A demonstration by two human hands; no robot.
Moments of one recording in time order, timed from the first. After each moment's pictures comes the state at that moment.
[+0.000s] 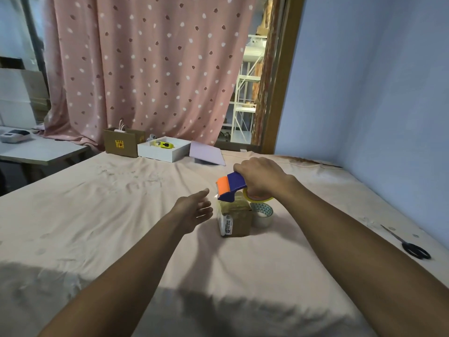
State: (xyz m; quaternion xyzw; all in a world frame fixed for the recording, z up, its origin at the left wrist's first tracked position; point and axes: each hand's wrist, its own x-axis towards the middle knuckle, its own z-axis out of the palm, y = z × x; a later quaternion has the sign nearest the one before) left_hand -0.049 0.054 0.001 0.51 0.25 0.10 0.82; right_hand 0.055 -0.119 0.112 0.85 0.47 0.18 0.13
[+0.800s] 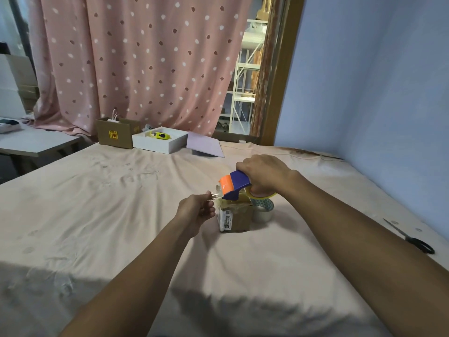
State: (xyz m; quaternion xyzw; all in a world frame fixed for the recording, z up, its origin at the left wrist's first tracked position) left_hand -0.022 0.047 -0.034 0.48 0.24 0.14 0.83; right_hand 0.085 -0.119 0.096 0.85 0.48 0.15 0.16
